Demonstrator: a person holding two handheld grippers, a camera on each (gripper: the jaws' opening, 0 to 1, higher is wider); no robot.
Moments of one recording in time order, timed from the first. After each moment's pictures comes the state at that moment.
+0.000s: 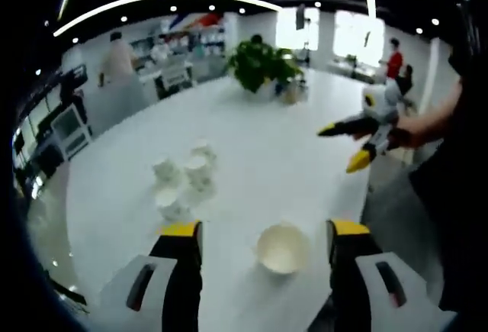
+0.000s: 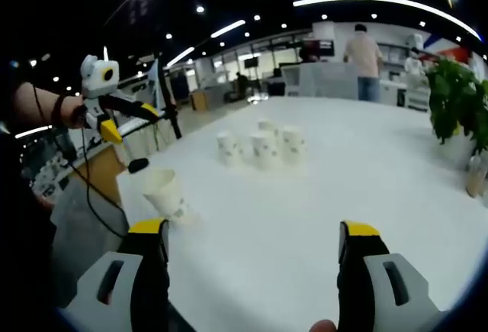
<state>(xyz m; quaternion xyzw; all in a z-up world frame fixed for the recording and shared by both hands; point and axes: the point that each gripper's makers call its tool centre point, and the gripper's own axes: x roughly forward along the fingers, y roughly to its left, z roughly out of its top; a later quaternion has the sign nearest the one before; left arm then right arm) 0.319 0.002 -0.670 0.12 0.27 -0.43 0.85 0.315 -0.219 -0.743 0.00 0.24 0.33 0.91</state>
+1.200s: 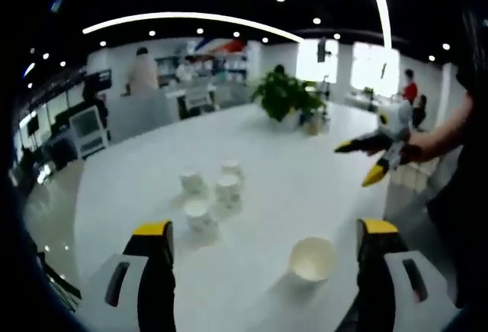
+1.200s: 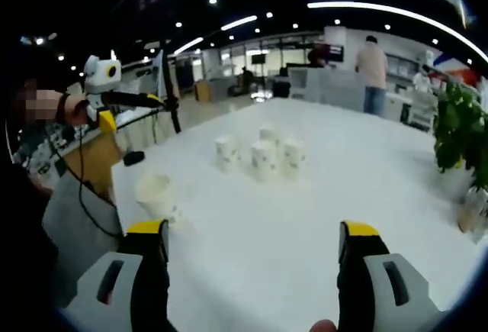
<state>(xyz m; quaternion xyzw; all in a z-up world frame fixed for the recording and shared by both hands) 0.345 0.032 -0.663 0.07 0.22 -0.40 0.89 0.341 -0.208 -0.720 -0.06 0.24 0.35 0.91</state>
